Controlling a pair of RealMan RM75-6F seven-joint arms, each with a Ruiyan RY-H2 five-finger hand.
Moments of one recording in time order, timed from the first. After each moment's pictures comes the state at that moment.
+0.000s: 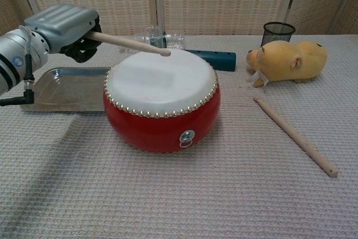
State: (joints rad) left arm -0.76 -1.60 -0.24 -1.41 1.12 1.19 0.66; right arm 0.02 -1.04 0.02 -1.56 -1.55 1.49 0.25
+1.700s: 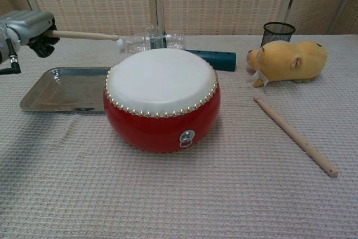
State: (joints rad) left arm -0.80 -1.63 -0.34 -1.00 0.86 0.96 0.51; right arm 0.02 -1.05 0.02 -1.53 -1.52 1.47 0.28
